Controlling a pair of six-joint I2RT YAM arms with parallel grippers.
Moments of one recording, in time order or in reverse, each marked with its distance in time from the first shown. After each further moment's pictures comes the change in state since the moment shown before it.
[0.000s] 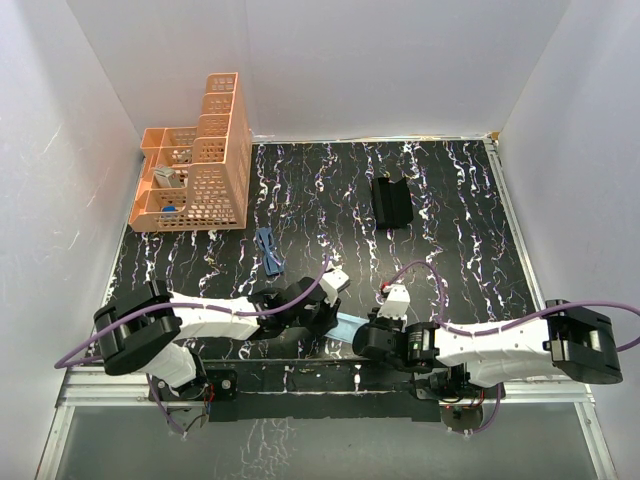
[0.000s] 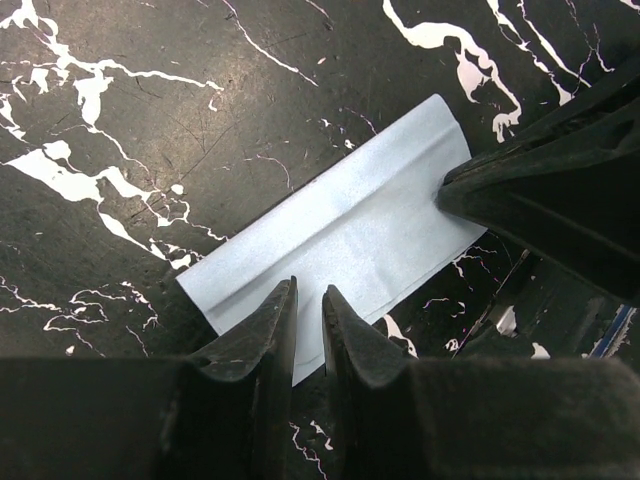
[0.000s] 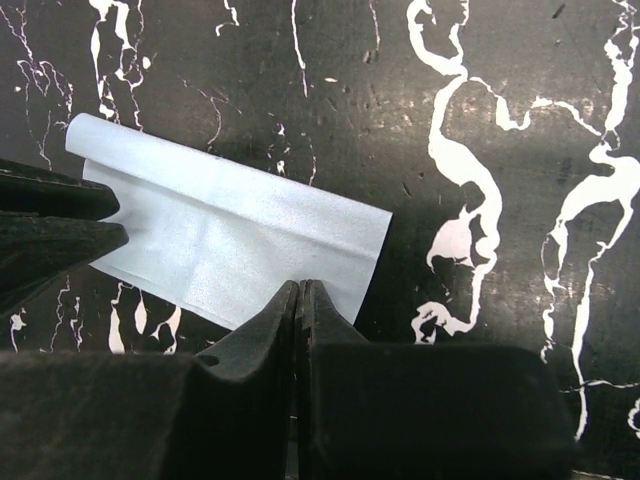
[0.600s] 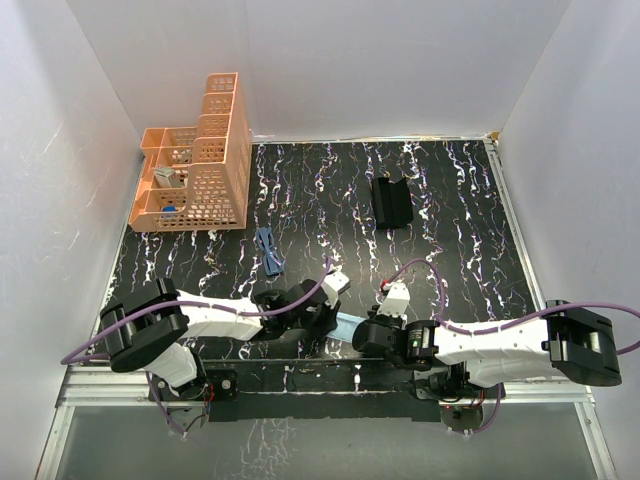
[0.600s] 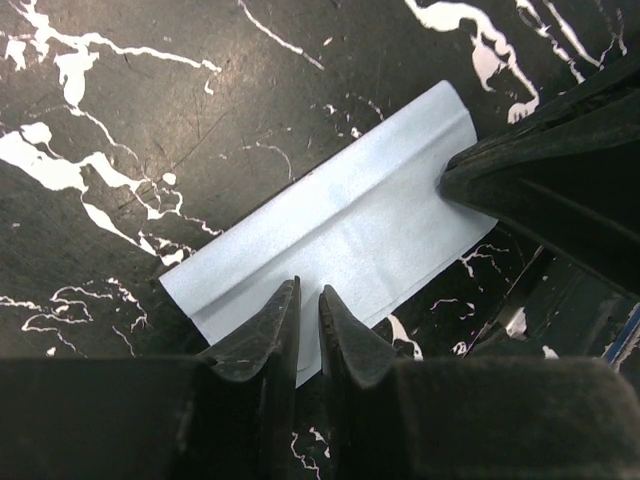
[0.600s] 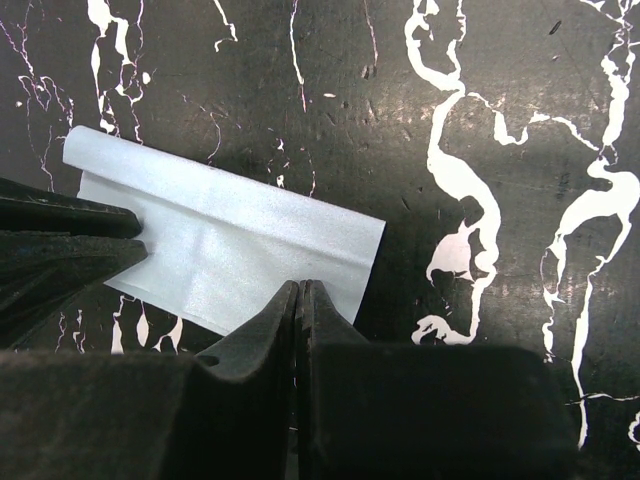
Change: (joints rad) left arm -0.004 0.037 -0.002 0.020 0.001 -0.021; right arm -0.029 0.017 0.007 0.027 -0.011 -0.032
